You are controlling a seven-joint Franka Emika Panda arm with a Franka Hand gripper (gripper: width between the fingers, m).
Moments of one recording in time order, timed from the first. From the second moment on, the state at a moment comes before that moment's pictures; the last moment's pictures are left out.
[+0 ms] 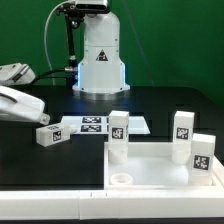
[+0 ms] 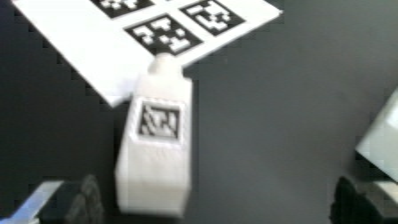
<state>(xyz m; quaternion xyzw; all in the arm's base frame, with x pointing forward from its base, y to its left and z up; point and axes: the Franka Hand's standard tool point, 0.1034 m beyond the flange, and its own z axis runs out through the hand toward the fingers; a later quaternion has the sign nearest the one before) 0.433 -0.156 0.045 -0.77 0.33 0.46 0.28</state>
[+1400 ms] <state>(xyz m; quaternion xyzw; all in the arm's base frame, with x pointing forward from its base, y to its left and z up) 0.439 -0.138 0.050 -0.79 0.32 0.45 0.27</state>
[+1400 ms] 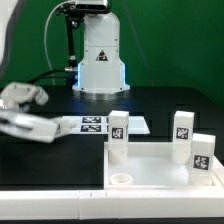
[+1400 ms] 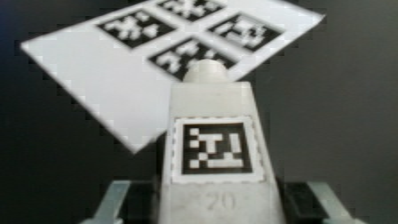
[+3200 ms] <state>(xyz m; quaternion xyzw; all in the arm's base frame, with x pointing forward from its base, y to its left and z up) 0.631 -0.041 0.156 -0.95 0.17 -0.25 0.01</state>
